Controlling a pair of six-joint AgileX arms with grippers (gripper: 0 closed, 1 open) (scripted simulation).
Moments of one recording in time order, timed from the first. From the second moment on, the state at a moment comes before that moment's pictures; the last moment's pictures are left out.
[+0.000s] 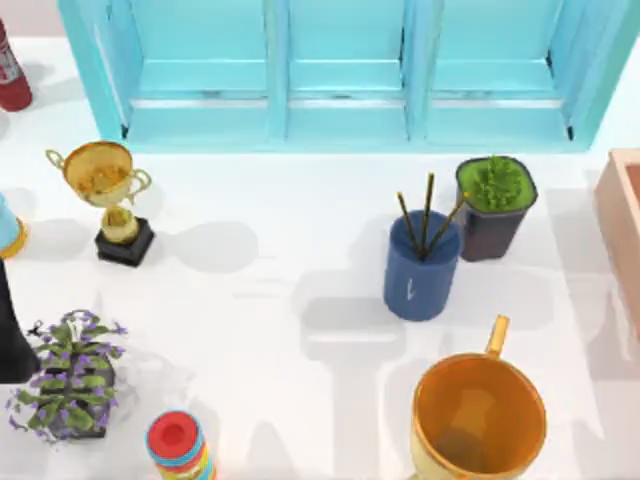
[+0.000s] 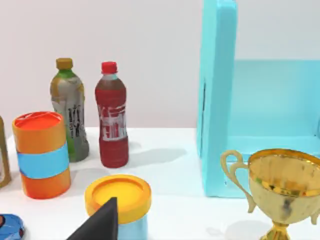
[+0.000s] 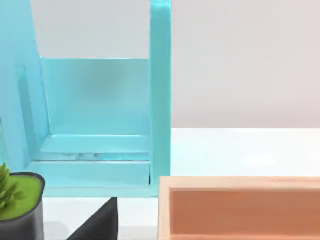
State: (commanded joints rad) left arm 0.00 0.00 0.00 0.00 0.00 0.00; right arm 0.00 0.00 0.00 0.00 0.00 0.00
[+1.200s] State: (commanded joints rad) left arm 0.21 1.33 1.08 -0.99 0.00 0.23; right arm 0.00 0.00 0.00 0.00 0.00 0.00
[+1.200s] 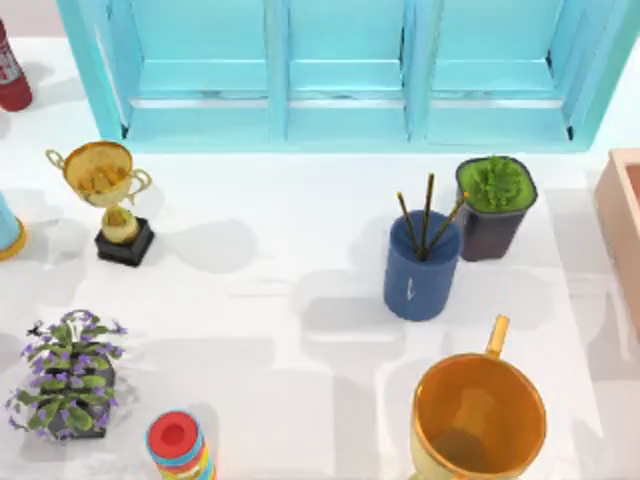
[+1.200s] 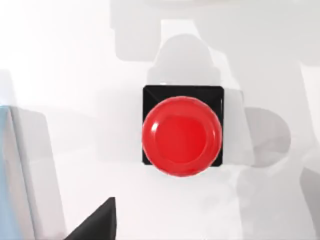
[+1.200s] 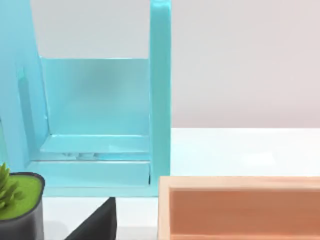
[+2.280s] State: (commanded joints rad) left arm 0.27 1.75 1.33 -1.16 0.00 0.29; right arm 0.00 0.00 0.00 0.00 0.00 0.00
